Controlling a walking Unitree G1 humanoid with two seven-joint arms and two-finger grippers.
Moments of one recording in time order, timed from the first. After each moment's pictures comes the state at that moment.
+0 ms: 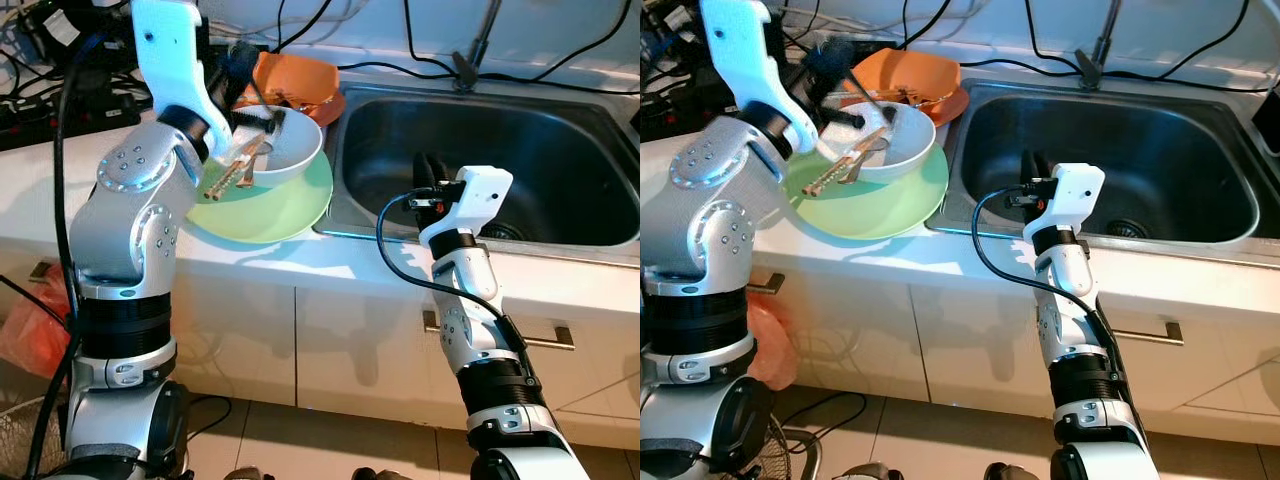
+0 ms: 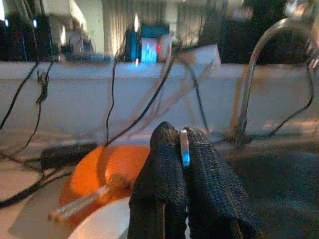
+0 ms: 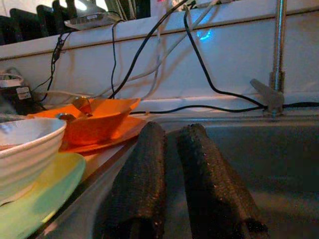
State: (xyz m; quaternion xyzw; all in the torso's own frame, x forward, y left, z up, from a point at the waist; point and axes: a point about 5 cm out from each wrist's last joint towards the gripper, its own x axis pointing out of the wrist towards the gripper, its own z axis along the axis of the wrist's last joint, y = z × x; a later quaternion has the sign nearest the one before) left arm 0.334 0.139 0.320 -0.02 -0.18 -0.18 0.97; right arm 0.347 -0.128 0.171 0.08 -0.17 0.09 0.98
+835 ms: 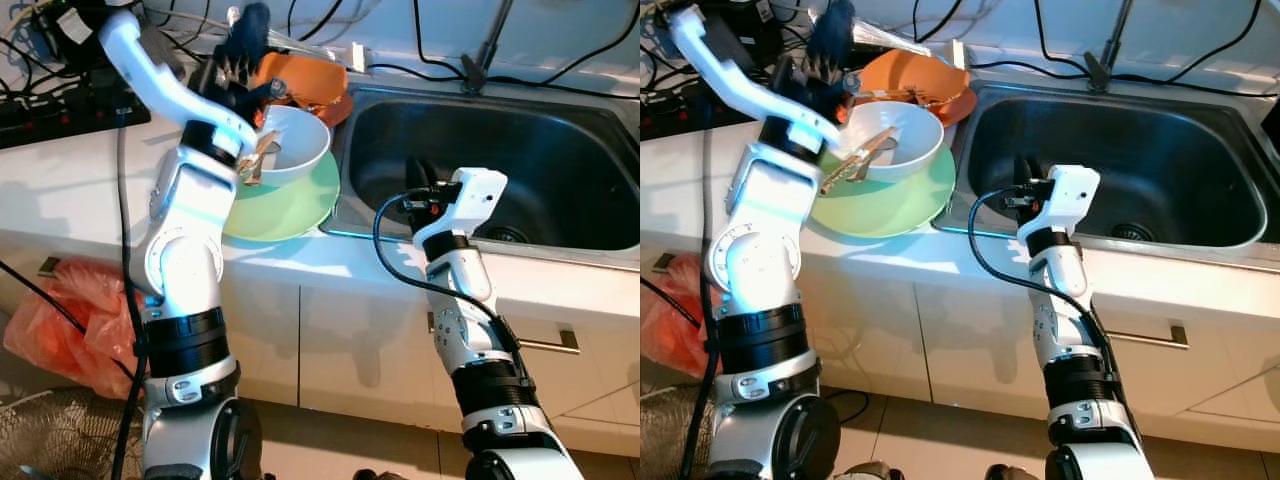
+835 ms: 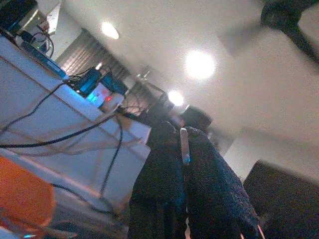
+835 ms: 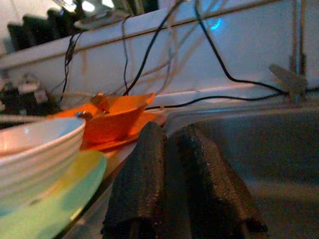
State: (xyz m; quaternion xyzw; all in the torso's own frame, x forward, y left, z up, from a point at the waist) left arm 0.330 0.120 0.303 -0.40 -0.24 -0.26 0.85; right arm 0.348 -0.124 0.167 0.14 -0.16 0.09 0.97
